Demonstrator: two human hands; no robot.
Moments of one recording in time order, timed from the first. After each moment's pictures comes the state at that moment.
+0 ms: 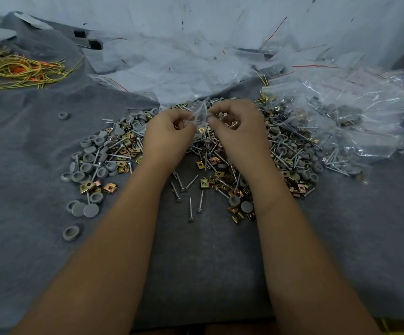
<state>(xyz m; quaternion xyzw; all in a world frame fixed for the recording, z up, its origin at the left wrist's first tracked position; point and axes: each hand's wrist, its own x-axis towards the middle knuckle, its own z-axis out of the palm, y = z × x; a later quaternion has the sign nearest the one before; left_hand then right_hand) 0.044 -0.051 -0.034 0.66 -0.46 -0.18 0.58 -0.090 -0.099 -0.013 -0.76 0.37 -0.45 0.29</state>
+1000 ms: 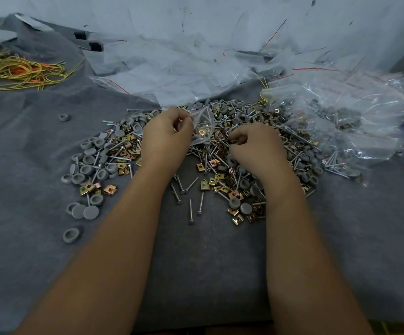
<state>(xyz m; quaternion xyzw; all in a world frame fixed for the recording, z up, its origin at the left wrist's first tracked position) 0.044 -0.050 -0.034 0.69 -0.46 -0.10 0.55 -0.115 -0.106 -0.010 -0.80 0.53 -0.21 0.18</state>
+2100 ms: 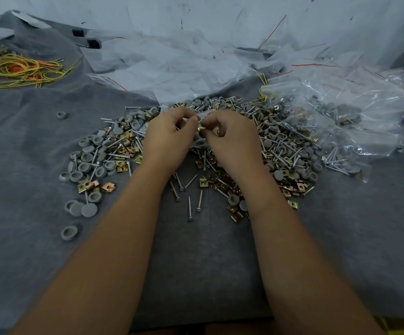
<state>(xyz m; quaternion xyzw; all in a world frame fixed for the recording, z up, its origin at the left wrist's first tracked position) 0.041 -0.050 -0.037 0.65 -0.50 -0.12 0.56 -0.084 -0.097 -0.025 -0.80 0.39 -0.40 0.21</state>
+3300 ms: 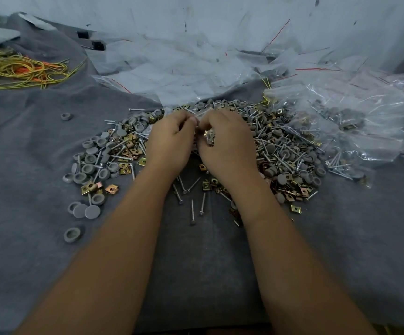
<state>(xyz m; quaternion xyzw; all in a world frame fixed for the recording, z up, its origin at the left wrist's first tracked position) 0.040 -0.050 -0.033 0.67 -0.47 -0.14 0.56 -0.073 -0.079 -0.019 -0.85 0.34 -0.40 0.05</state>
